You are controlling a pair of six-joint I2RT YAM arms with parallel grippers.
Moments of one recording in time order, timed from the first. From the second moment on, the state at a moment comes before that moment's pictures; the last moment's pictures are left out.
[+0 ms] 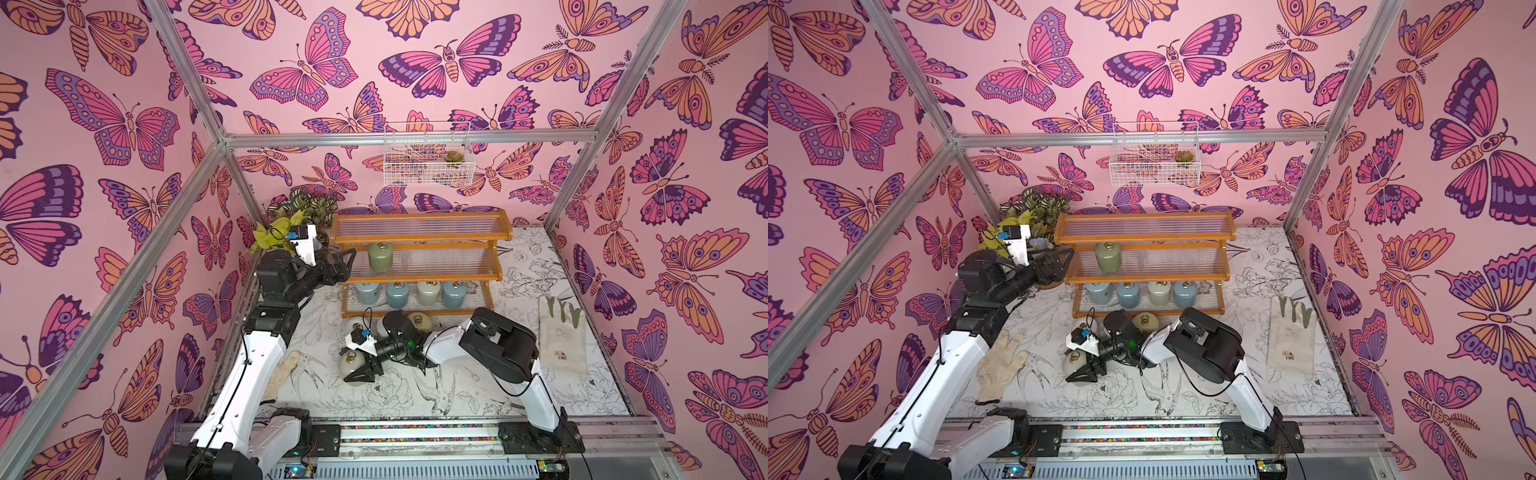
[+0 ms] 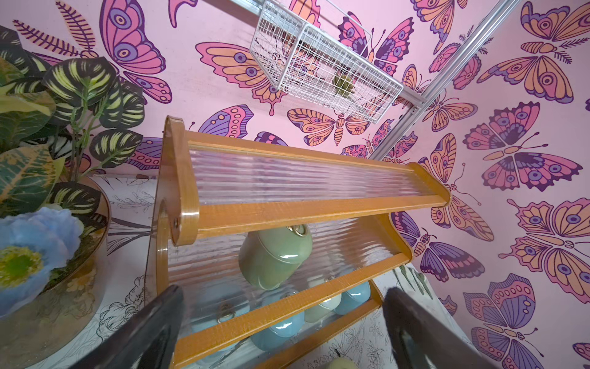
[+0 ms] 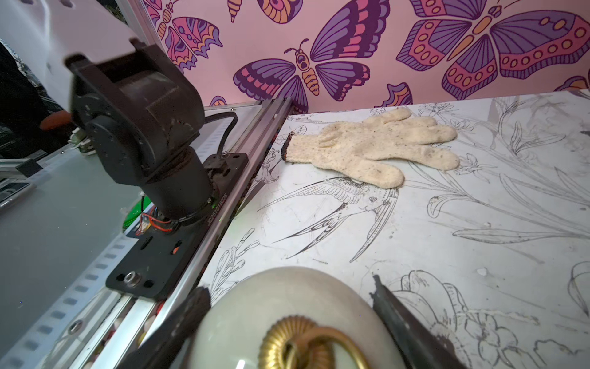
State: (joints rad) left arm -0.08 1.05 0.94 -0.07 0.47 -0.36; right arm 1.03 2.18 1.09 0.78 -0.82 -0.07
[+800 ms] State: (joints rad) left arm -0.08 1.07 0.97 -0.09 0.47 -0.33; right arm 1.03 2.18 1.18 0.77 -0.78 -0.23
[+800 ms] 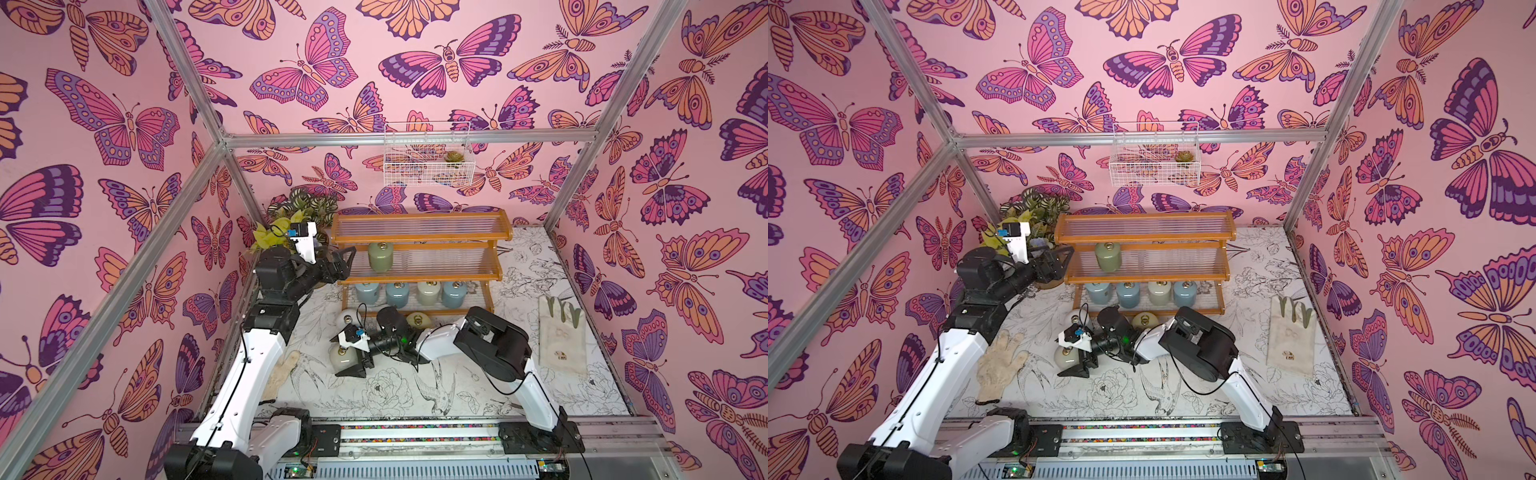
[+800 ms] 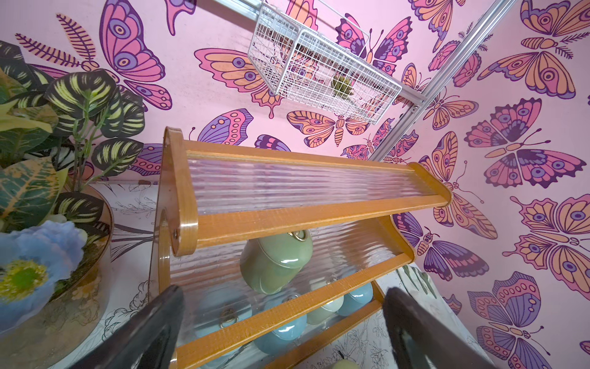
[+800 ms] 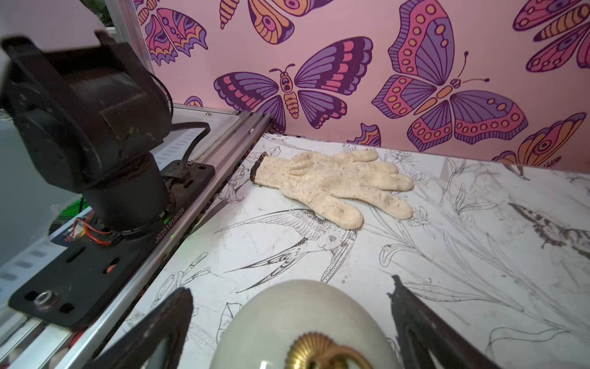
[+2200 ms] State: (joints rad) left arm -0.08 1.05 0.99 -0.16 0.49 -0.24; right arm 0.71 1.85 1.15 0.53 -0.12 -0.05
